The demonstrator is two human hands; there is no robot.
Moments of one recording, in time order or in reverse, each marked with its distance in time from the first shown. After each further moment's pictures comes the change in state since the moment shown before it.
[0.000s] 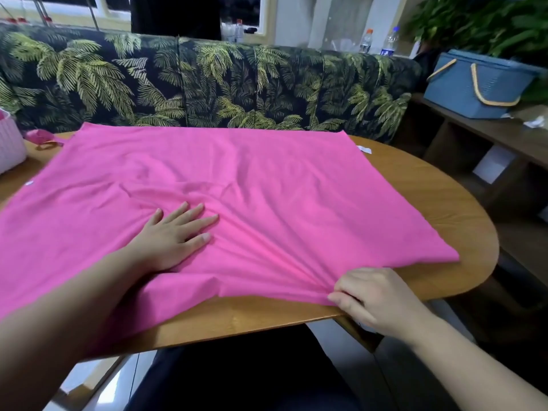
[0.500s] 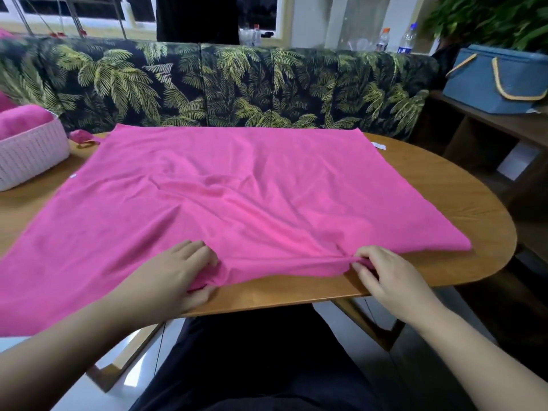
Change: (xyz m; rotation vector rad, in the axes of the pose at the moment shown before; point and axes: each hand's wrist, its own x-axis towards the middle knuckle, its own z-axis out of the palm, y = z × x) left_hand -0.108 0.031 0.004 -0.027 0.393 0.470; right_hand -0.014 -0.001 0.006 0.036 -0.011 0.330
